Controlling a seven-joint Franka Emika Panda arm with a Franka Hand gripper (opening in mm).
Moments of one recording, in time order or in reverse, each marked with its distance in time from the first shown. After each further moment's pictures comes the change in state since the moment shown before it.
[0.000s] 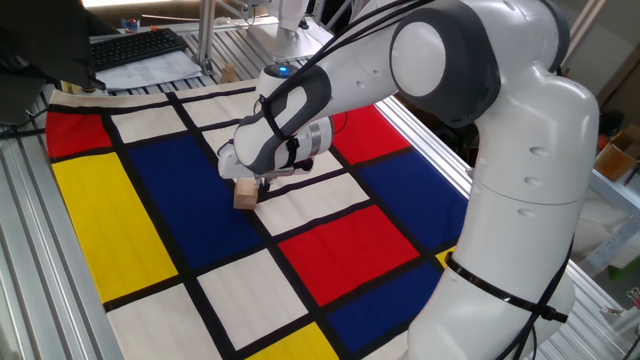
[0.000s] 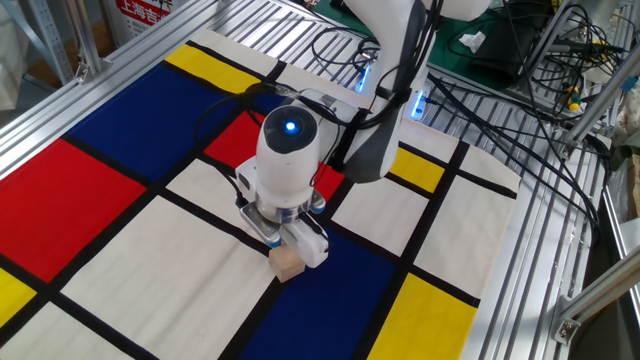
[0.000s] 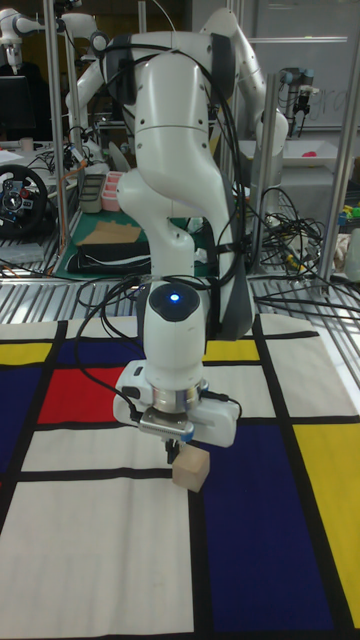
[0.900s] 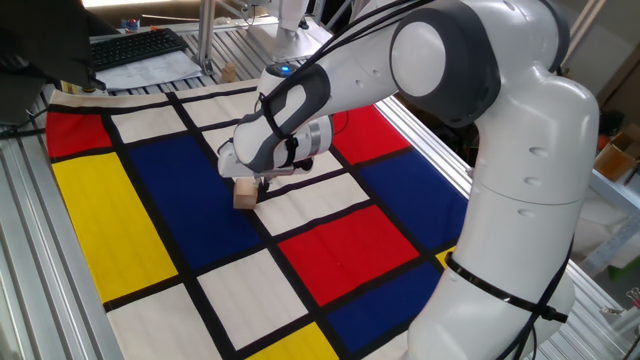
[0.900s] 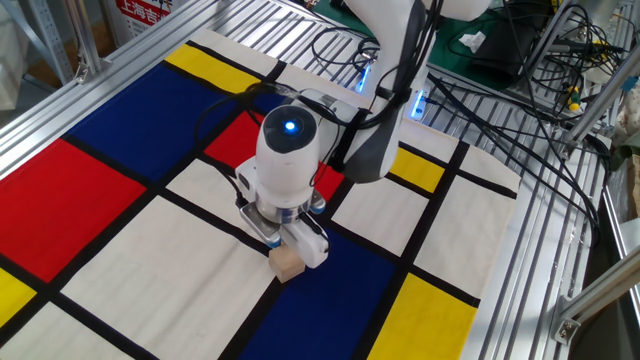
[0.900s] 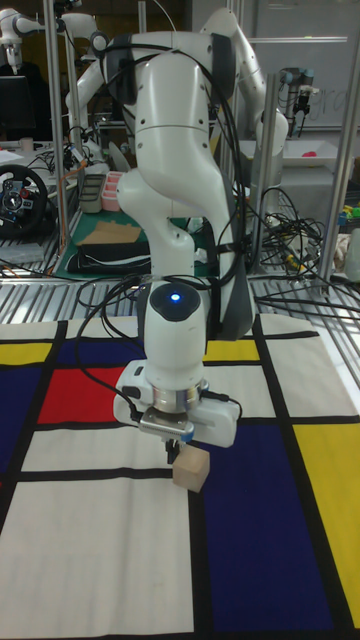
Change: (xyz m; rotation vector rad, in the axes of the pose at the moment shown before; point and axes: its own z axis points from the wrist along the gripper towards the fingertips) arm -0.001 0.000 -0.001 -0.003 -0.001 0.003
